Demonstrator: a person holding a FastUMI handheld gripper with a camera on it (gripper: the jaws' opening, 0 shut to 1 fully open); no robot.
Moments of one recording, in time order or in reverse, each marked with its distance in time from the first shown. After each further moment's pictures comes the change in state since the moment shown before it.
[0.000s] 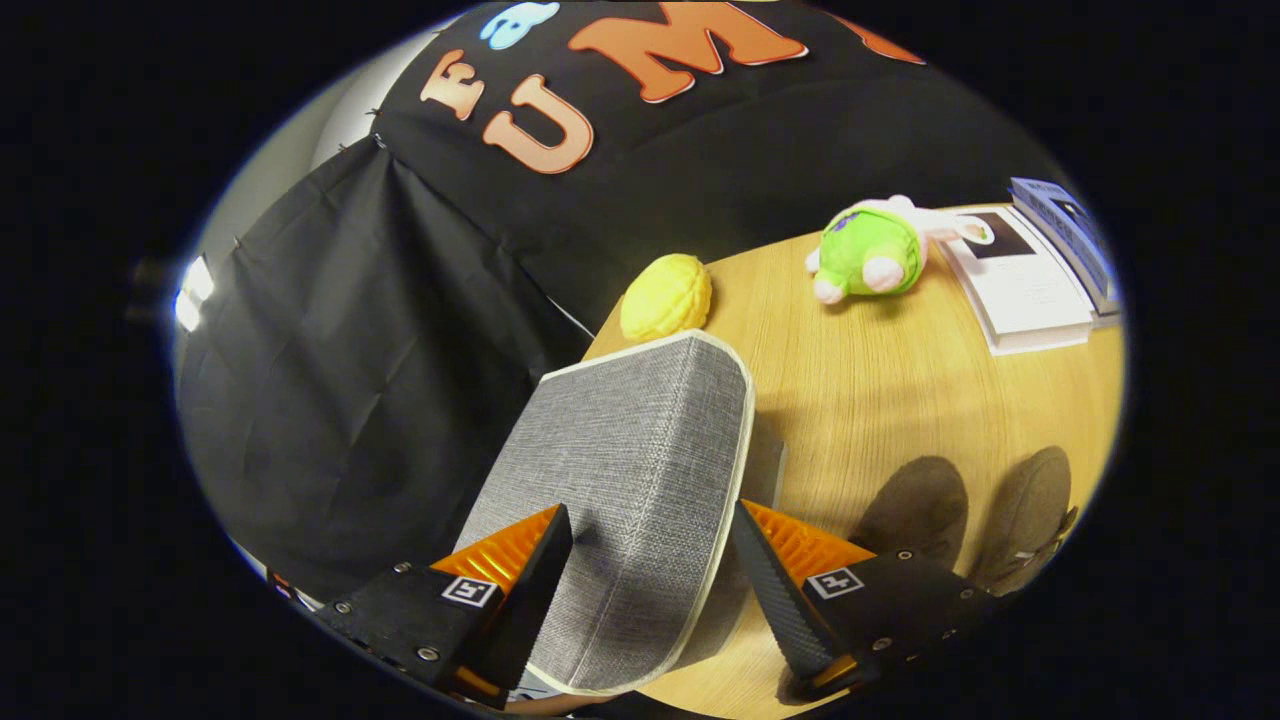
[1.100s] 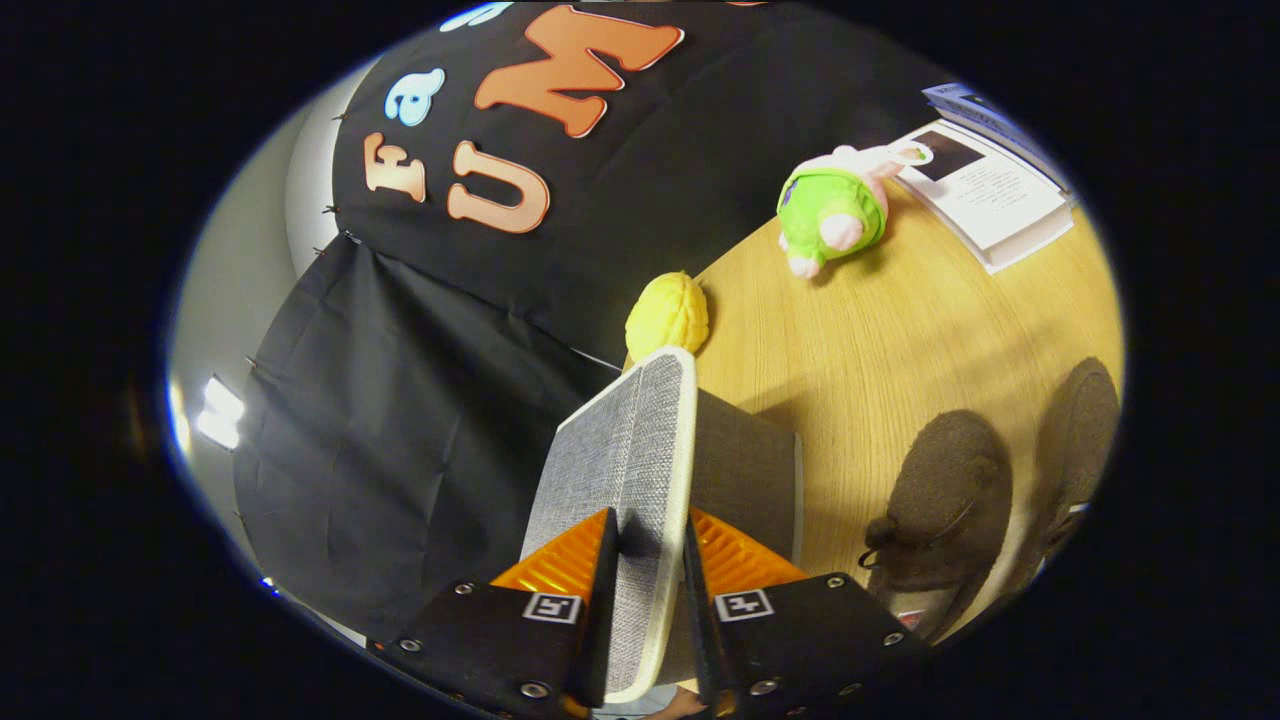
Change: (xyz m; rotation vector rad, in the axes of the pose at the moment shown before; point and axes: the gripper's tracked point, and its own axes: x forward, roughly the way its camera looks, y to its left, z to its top) arm -0.001 -0.018 0.031 0.235 -0.125 0.107
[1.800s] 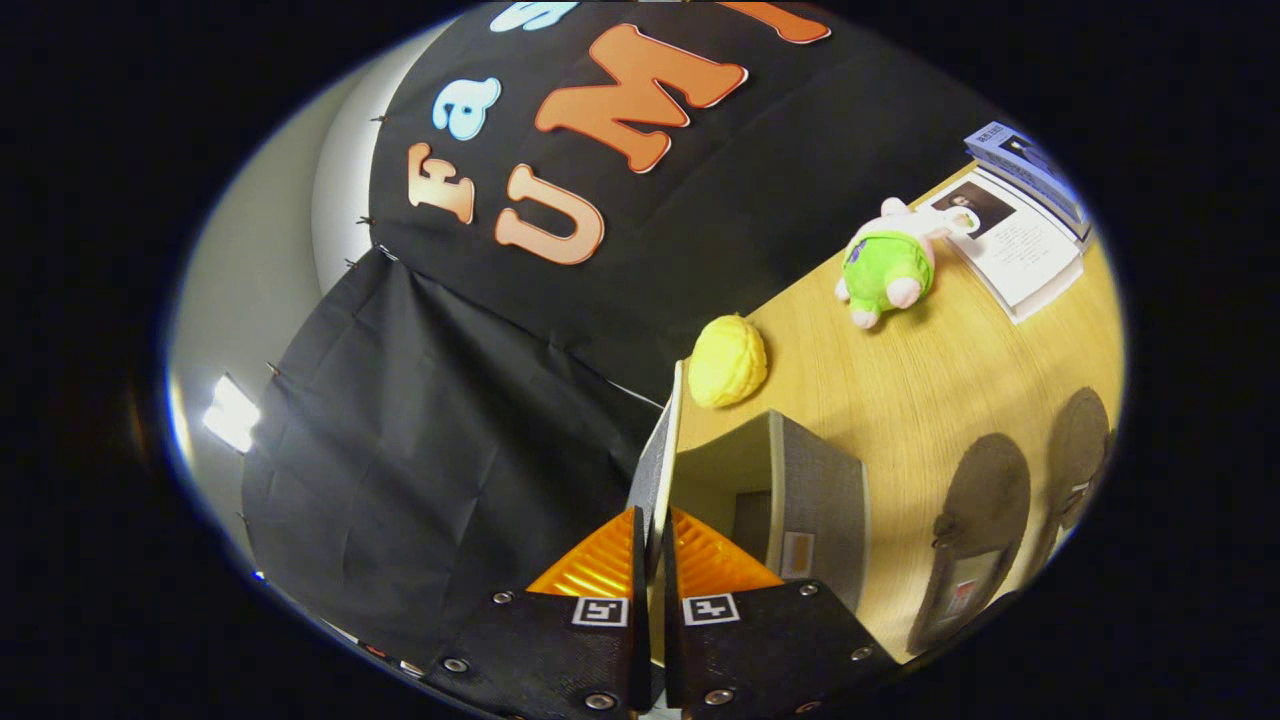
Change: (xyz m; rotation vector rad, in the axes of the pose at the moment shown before) arm -0.025 0.109 0.021 -0.018 -0.112 0.058
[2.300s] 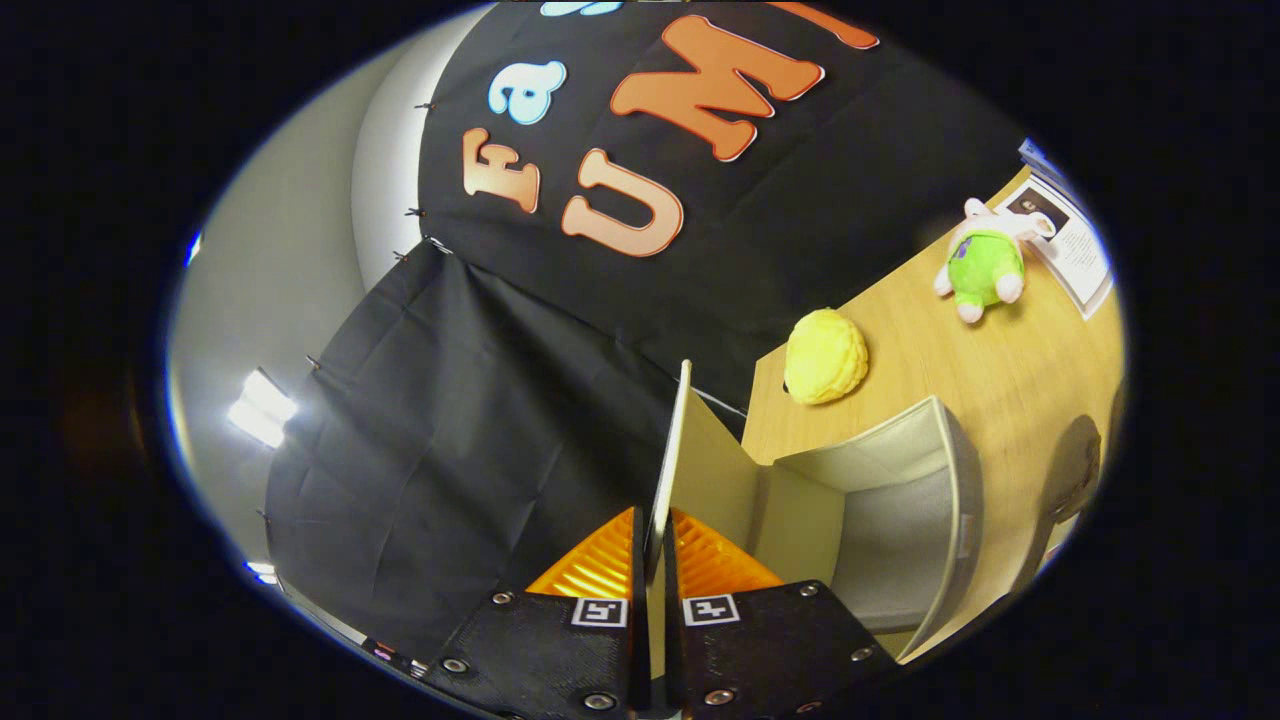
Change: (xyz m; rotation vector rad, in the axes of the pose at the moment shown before) arm 0.044 0.107 -0.026 -0.009 0.020 0.119
